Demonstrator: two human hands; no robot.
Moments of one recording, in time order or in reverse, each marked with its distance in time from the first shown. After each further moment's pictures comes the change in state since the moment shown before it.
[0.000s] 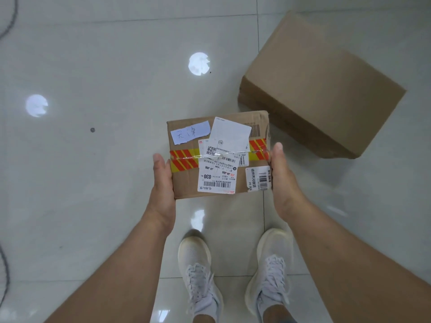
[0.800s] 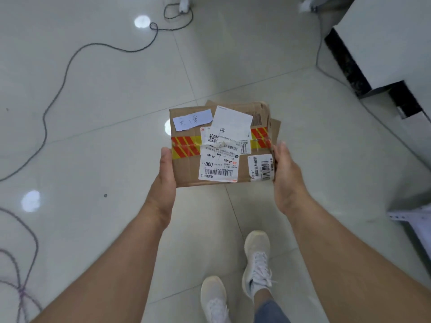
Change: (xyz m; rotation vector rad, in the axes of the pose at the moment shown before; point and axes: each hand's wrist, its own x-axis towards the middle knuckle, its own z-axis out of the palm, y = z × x) left_hand -0.201 0.152 0.074 0.291 -0.264 0.290; right_hand -0.214 -0.085 -0.105 0.388 0.267 -0.364
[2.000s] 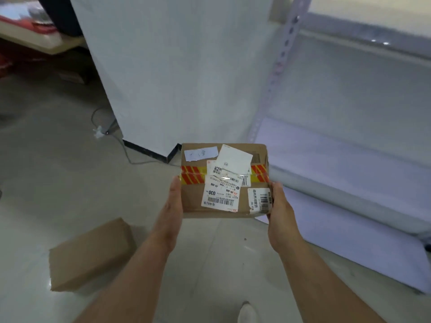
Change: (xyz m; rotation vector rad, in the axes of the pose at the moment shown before) left_hand -0.284 0.165 0.359 0.339 -0.778 0.249; right_hand -0.350 -0.136 -0.365 0.454 0.833 -0.153
